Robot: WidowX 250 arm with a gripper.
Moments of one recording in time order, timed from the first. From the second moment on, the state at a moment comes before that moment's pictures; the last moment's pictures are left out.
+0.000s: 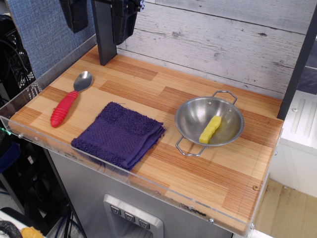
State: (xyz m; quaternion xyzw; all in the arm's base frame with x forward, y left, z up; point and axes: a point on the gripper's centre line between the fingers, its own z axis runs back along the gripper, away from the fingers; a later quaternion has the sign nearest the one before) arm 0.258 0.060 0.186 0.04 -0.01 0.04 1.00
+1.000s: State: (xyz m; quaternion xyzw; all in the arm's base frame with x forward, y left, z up) arm 0.287 -0.008 0.136 0.01 -0.02 -0.03 1.00
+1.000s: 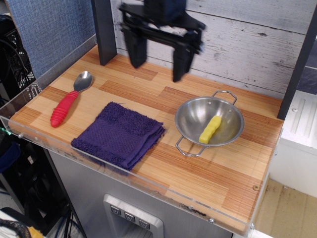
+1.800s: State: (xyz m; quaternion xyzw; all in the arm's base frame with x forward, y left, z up) arm 0.348 -0.041 0.040 0.02 -0.04 -0.03 1.00
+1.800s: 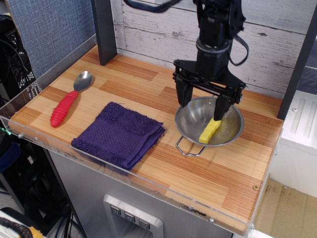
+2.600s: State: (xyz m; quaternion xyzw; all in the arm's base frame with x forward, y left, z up) arm 0.338 -0.054 0.007 0.02 -0.03 -0.05 1.00
